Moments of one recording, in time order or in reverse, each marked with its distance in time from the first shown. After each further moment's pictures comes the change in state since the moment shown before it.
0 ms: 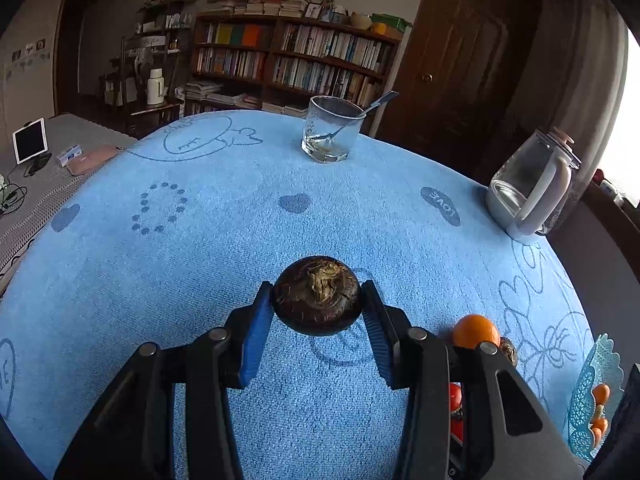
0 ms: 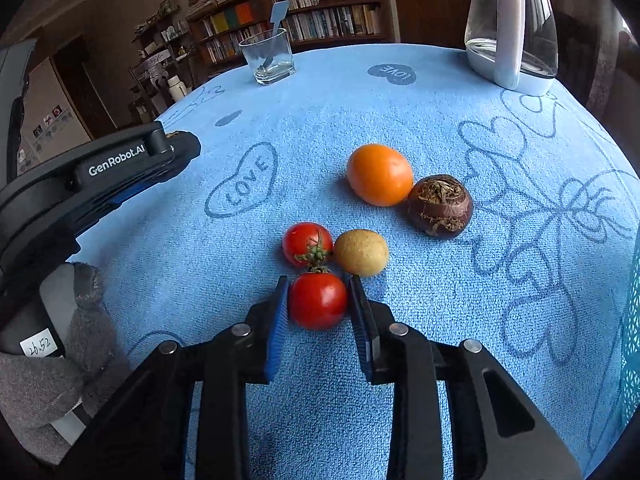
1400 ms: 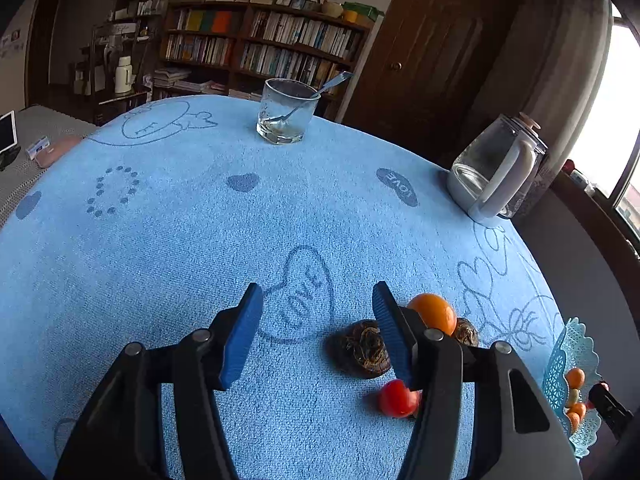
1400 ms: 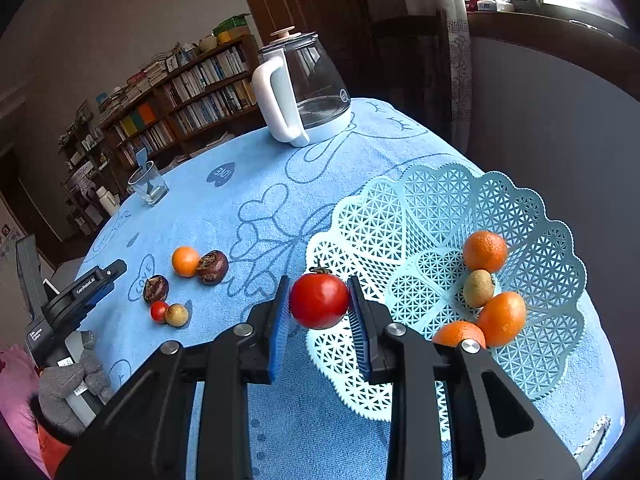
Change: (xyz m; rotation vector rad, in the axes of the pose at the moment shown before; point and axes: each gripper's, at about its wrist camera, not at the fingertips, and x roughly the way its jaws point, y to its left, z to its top) left arm 0.001 -0.021 -0.009 0.015 0.051 -0.135; right arm -0.150 -0.154 -0.039 0.361 -0.241 -0.210
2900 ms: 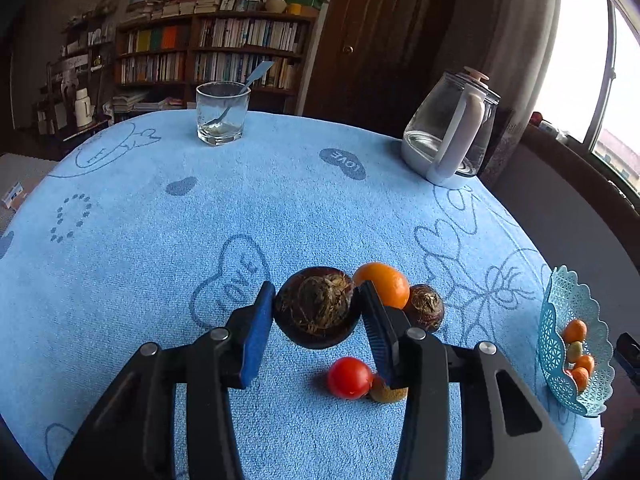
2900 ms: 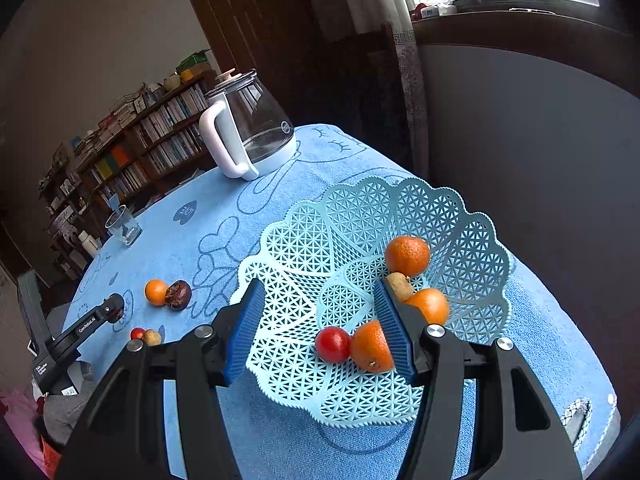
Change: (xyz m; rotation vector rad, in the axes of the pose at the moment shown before) left arm 0.000 -0.041 -0.014 0.173 0.017 -0.066; right arm -0.035 -0.040 -0.008 0.100 -0.108 -0.061
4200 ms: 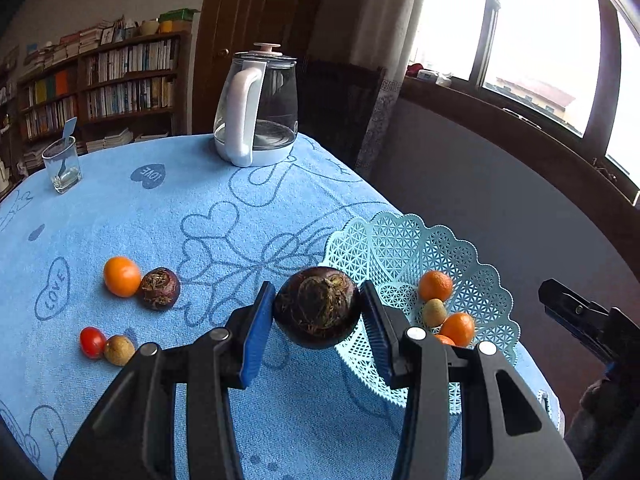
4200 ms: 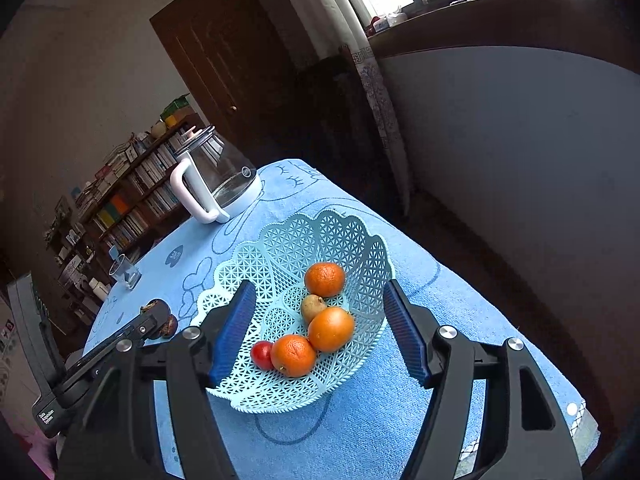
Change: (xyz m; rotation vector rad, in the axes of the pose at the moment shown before) left arm -0.027 -0.199 -0.036 0.261 0.033 -0.259; right arm -0.045 -0.086 0.006 0.145 -0.089 0.037
